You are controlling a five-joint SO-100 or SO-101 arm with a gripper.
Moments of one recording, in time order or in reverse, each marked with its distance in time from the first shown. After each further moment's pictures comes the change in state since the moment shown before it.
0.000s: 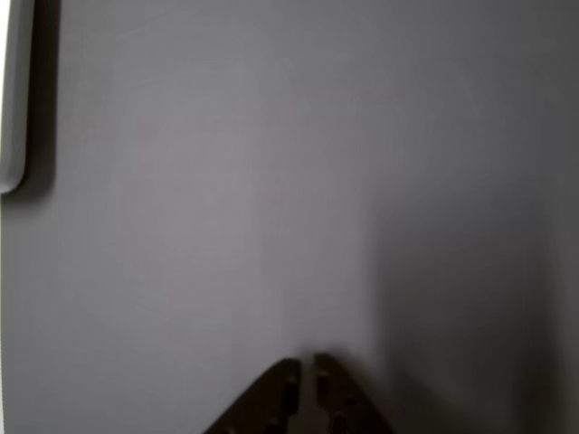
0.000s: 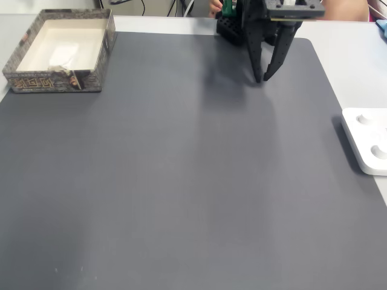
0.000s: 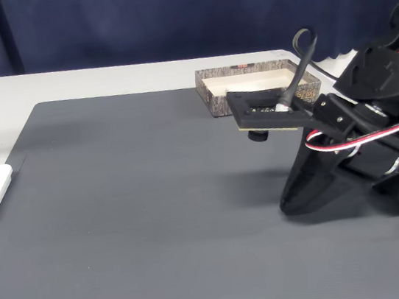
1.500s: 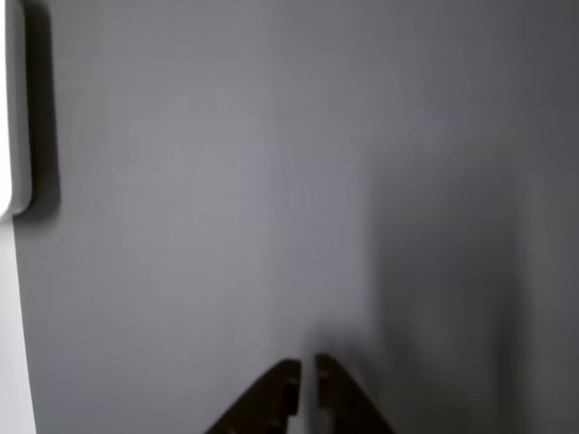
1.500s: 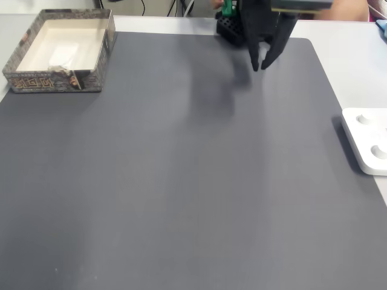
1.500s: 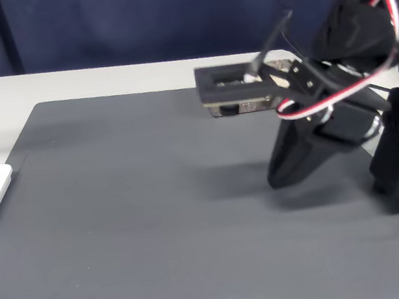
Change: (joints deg) arm 1.4 -29.7 -16.3 -8.3 1.6
